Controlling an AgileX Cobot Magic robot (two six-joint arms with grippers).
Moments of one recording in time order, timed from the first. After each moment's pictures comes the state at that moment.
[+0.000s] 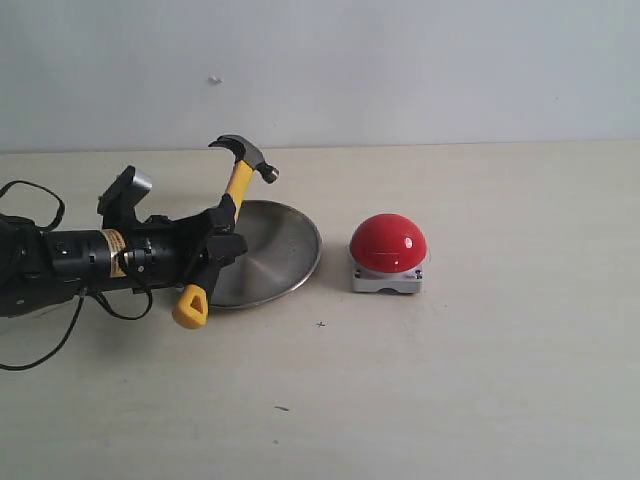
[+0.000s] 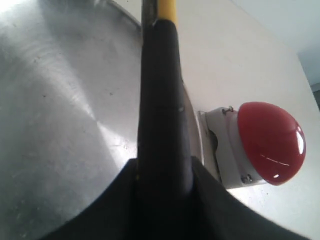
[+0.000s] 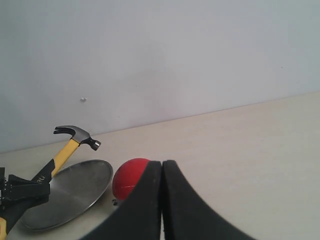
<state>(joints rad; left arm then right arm) -0.27 2.08 -0.89 0.86 -0.73 -1.39 0.14 0.27 -0.01 0.34 -0.10 -0.03</state>
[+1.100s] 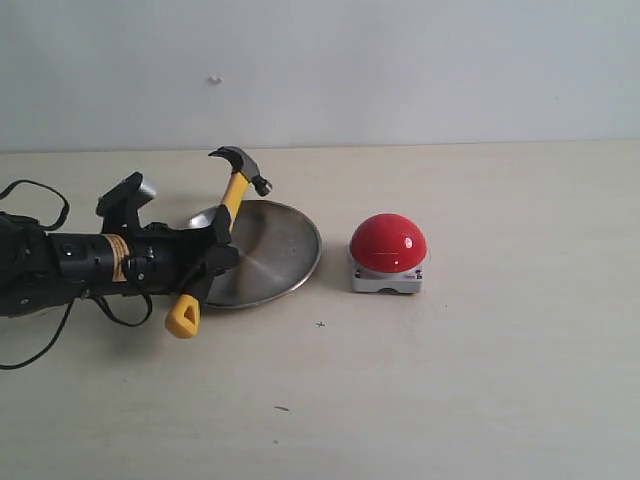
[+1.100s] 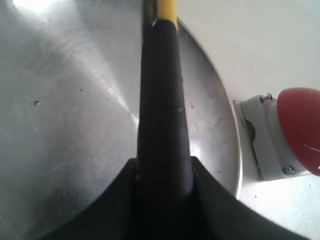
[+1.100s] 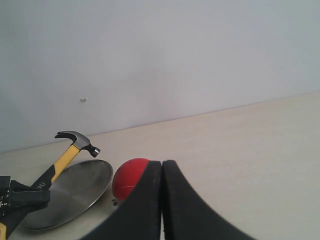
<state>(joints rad) -0.28 2.08 -0.89 0.86 -0.63 -1.31 0.14 0.27 -0.01 0.34 -0.10 -0.03</state>
